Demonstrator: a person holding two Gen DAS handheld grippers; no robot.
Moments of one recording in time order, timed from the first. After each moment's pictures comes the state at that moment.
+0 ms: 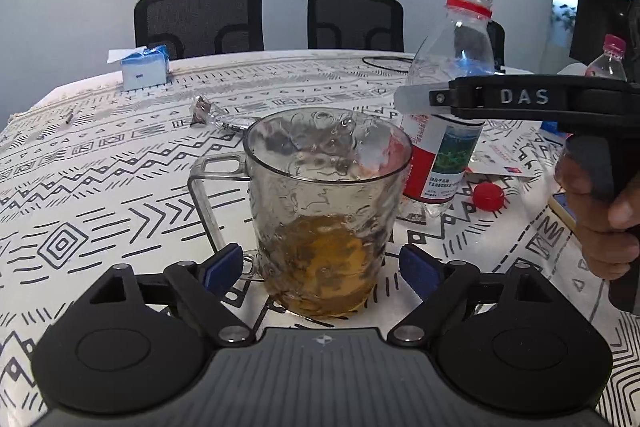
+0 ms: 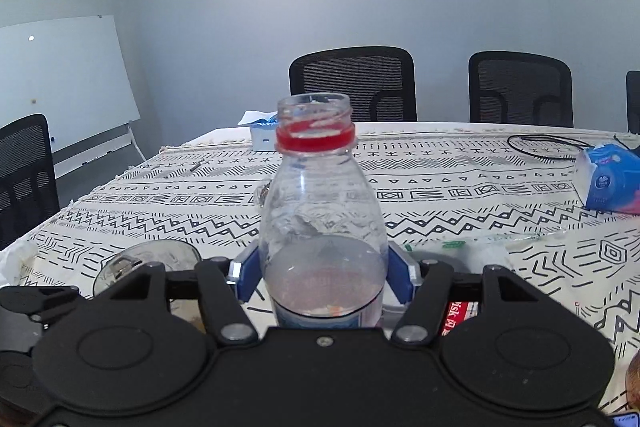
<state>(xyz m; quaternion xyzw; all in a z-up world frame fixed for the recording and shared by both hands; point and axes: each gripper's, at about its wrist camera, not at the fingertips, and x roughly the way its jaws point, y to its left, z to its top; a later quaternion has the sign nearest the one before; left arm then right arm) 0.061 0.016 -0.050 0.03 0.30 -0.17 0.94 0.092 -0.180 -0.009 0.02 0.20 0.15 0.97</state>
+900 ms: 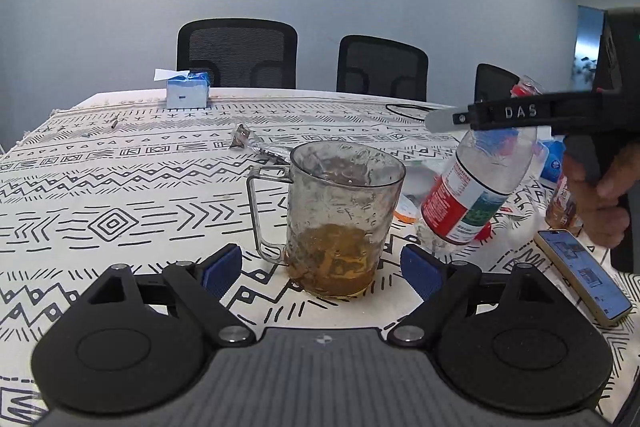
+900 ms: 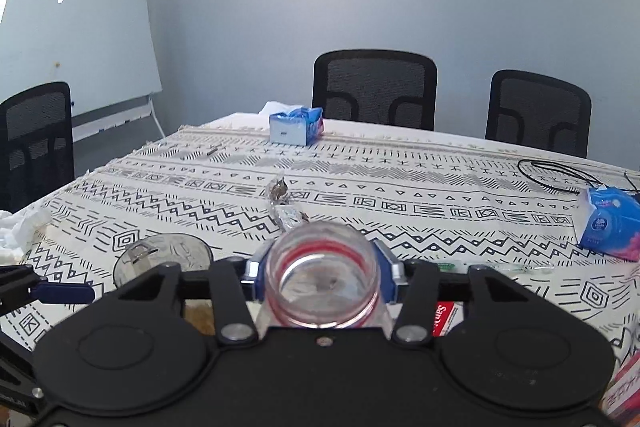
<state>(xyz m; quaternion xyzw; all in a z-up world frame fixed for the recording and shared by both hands) 0.017 0.038 -0.036 -0.02 0.24 -0.14 0.96 0.094 -0.190 0.028 -0.04 0.22 0.20 0.95</state>
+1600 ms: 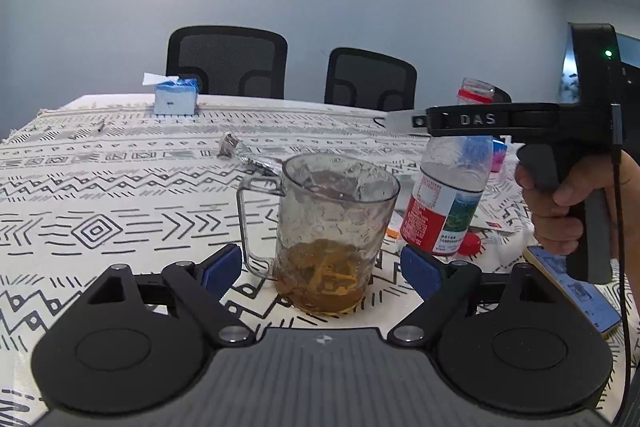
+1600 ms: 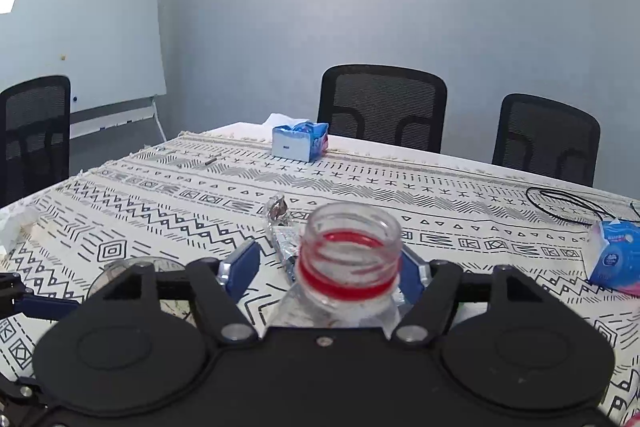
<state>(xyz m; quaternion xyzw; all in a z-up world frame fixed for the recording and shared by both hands) 0.014 0.038 -0.034 -0.04 0.21 -0.14 0.97 0.107 -0.176 0.019 -0.04 0.18 0.19 0.97</state>
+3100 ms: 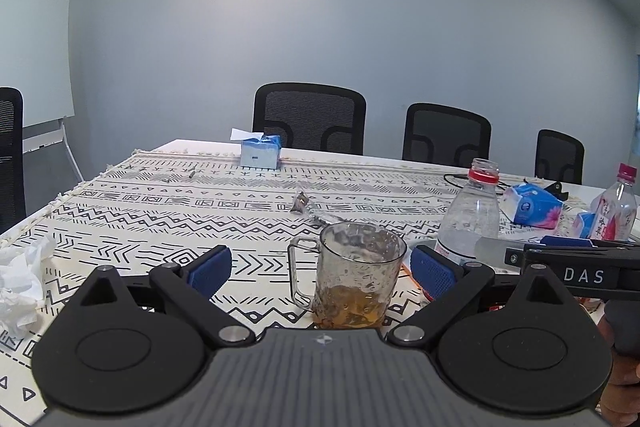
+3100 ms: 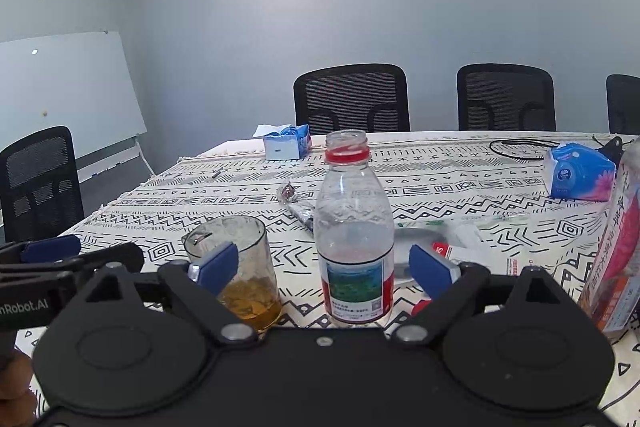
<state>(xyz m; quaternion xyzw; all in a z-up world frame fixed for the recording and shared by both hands) -0.046 0.012 0.017 -0.04 0.16 0.00 0.99 -0.005 -0.199 0.017 0.04 0.19 0.15 0.97</state>
